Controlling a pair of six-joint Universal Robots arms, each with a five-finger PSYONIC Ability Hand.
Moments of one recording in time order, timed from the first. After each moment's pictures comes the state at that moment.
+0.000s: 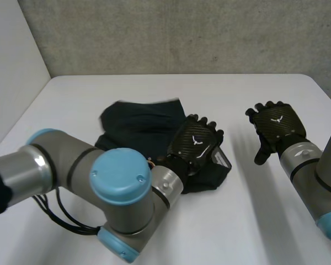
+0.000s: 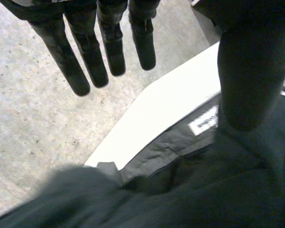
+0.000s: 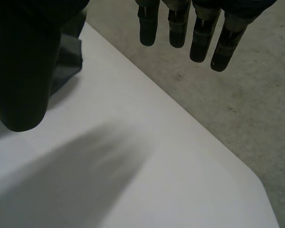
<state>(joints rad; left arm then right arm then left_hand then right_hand) 3.86 -2.22 -1.38 3.56 -1.51 3.61 1.89 -1.29 1.73 -0.24 1.53 2.72 0.49 0.51 0.52 0.51 0.33 0.19 0.22 0.21 0.23 0.07</state>
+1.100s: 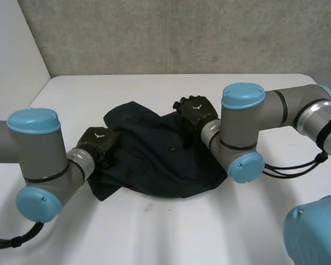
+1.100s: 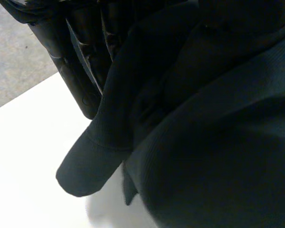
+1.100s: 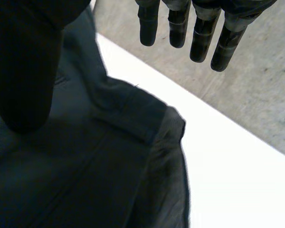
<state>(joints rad) 4.33 -2.13 -1.51 3.26 -1.49 3.44 2.16 -0.55 0.67 0.11 1.49 2.91 1.09 1.08 1.06 1.07 0.88 0.19 0.22 0.21 0.23 0.07</state>
